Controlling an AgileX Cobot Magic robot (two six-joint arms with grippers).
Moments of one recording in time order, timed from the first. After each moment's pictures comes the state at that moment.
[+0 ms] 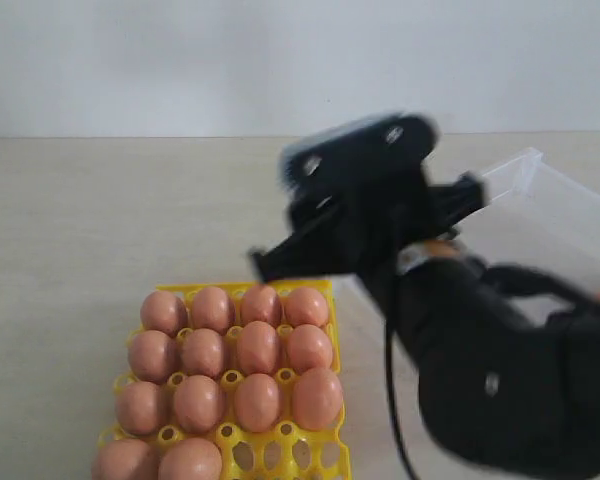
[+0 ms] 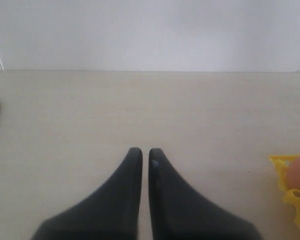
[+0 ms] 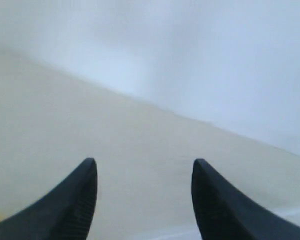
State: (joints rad) left arm 0.11 0.00 0.00 -0.19 0.29 0.22; right arm 0.93 1.57 -0.66 1.07 -0.96 -0.81
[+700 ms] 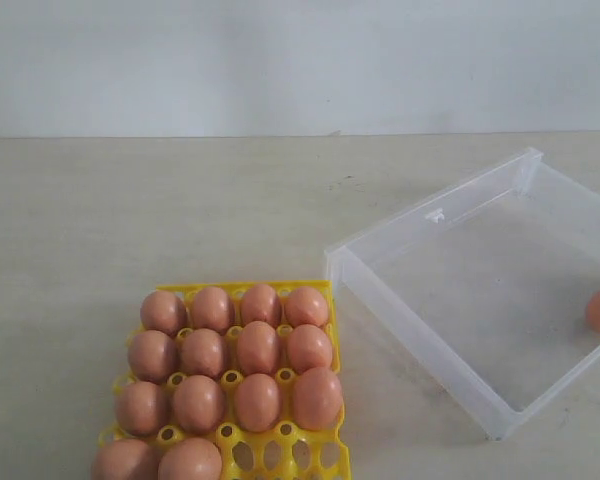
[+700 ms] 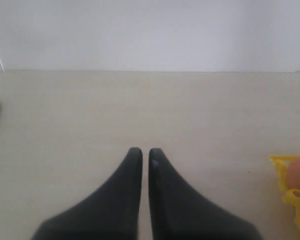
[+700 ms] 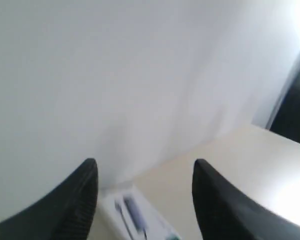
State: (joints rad) left arm 0.11 0.00 0.00 -0.19 0.29 0.22; right arm -0.04 1.55 -0.95 1.15 -1.10 -1.06
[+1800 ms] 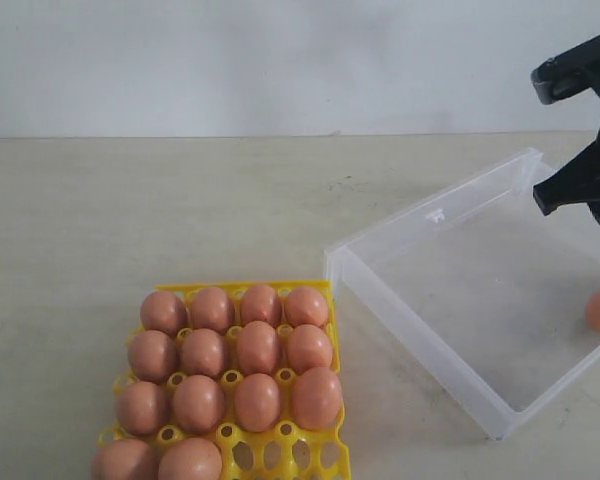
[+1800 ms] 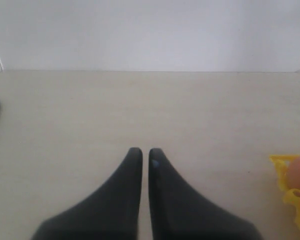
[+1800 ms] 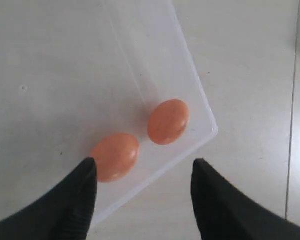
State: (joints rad) left arm 0.11 0.00 0.00 -0.19 0.29 0.22; right arm 0.16 1.53 -1.08 -0.59 0.96 0.39
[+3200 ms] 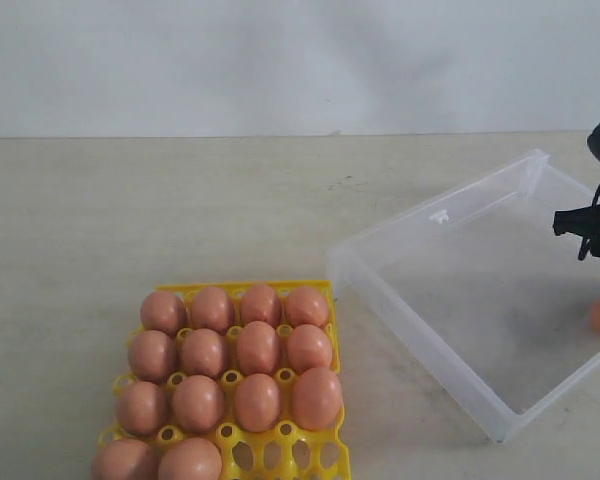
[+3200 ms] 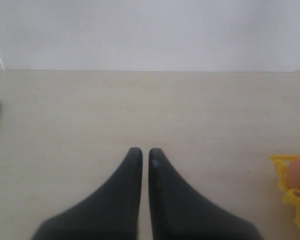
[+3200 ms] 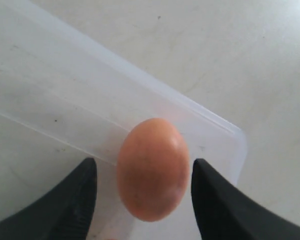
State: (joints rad) left arm 0.11 0.00 0.00 -0.19 0.29 0.22; right arm -0.05 1.91 -1.11 -0.77 0.80 1.08
